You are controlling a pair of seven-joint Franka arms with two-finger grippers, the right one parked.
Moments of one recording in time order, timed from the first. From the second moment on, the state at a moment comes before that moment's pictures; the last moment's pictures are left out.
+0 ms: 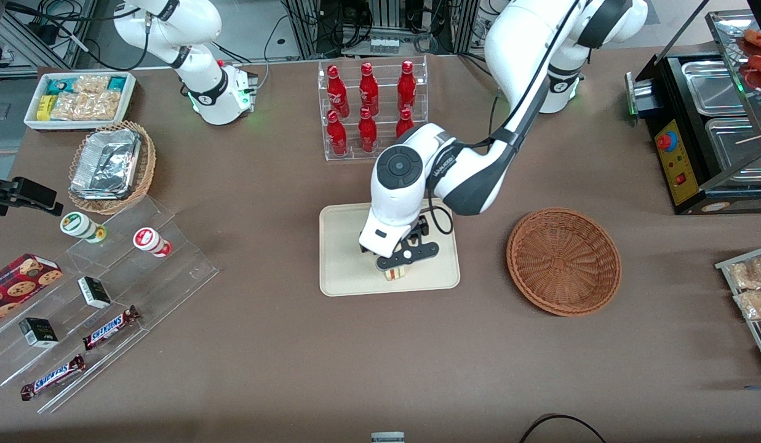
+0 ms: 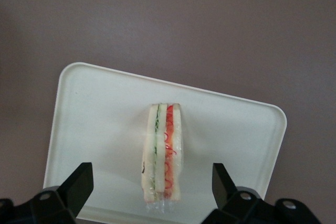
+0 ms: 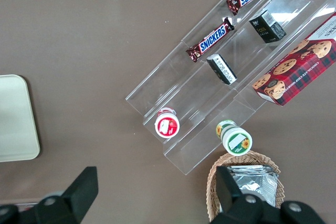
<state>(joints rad) -0.65 0.67 -0.07 -1.26 0.06 1.97 -1.01</state>
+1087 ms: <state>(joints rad) -0.25 0.37 0.00 -1.54 0.06 1.88 -0.28</state>
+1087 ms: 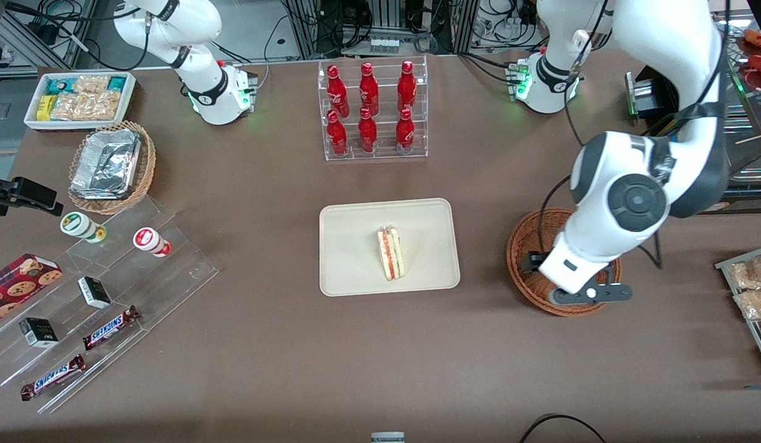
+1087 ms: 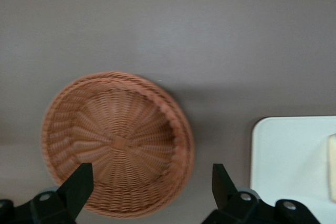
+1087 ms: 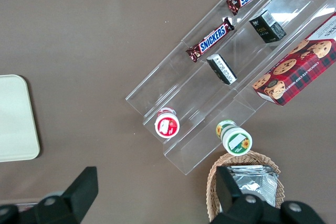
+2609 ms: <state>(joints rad) 0.03 0.02 -0.12 -1.57 0.02 1.44 0.11</state>
